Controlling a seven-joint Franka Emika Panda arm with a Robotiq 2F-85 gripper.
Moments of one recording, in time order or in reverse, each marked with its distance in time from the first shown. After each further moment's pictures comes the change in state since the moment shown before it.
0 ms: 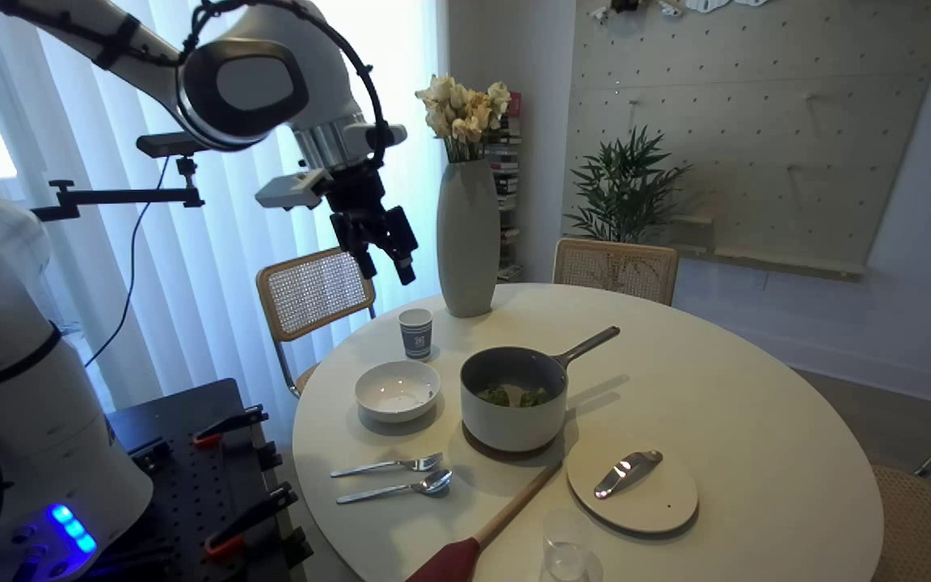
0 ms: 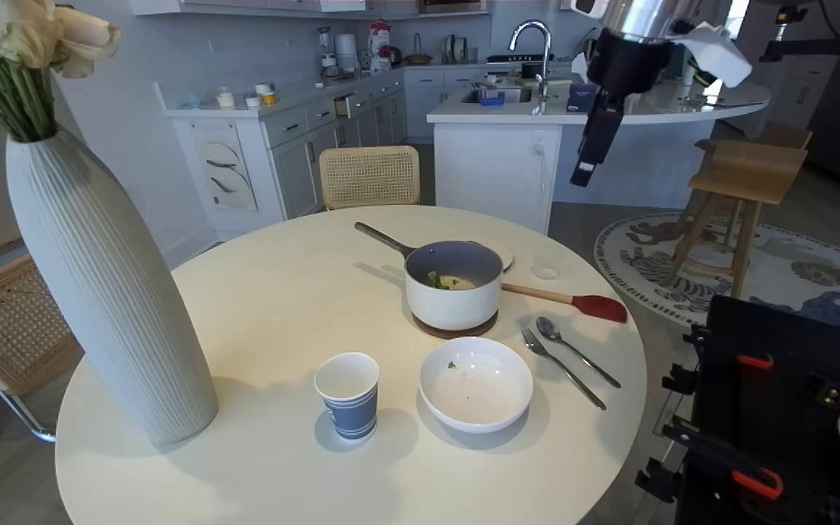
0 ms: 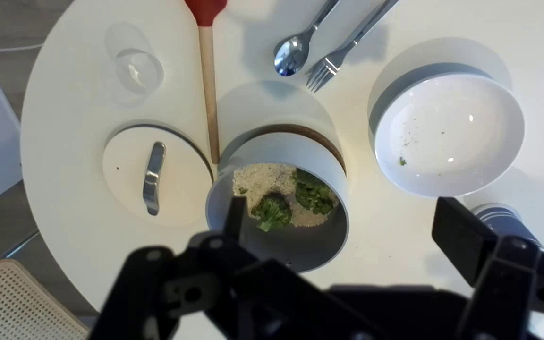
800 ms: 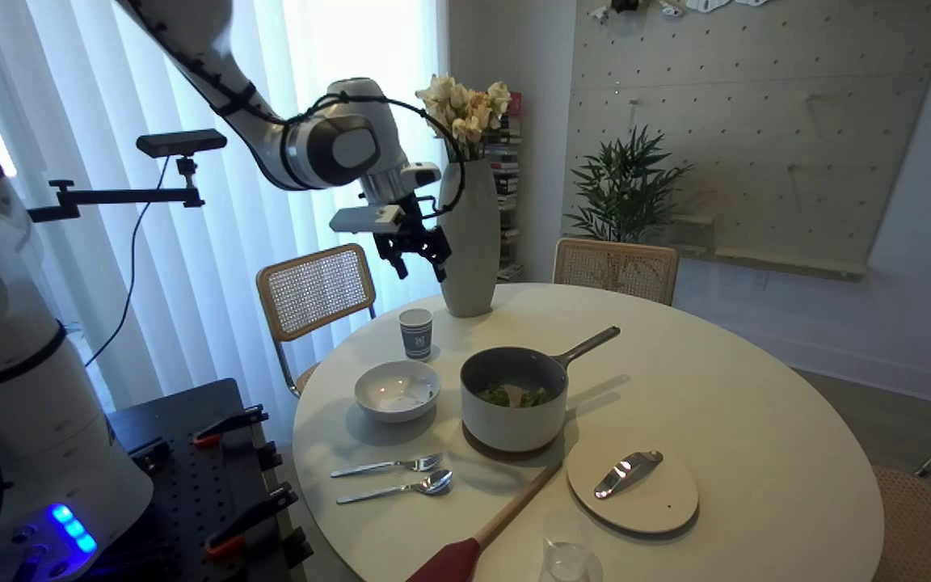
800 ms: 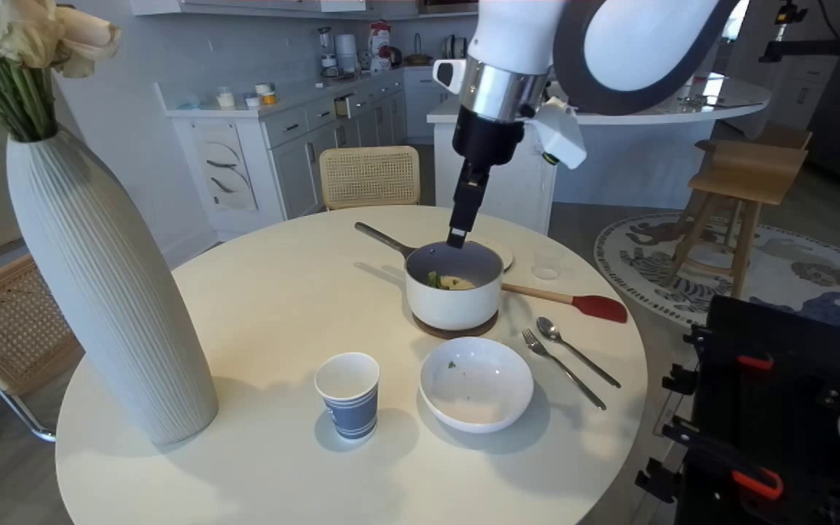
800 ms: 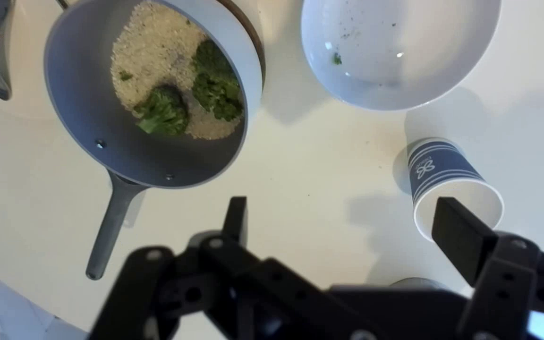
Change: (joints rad) arm 0.102 0.511 0.140 0.280 0.029 0.262 0.059
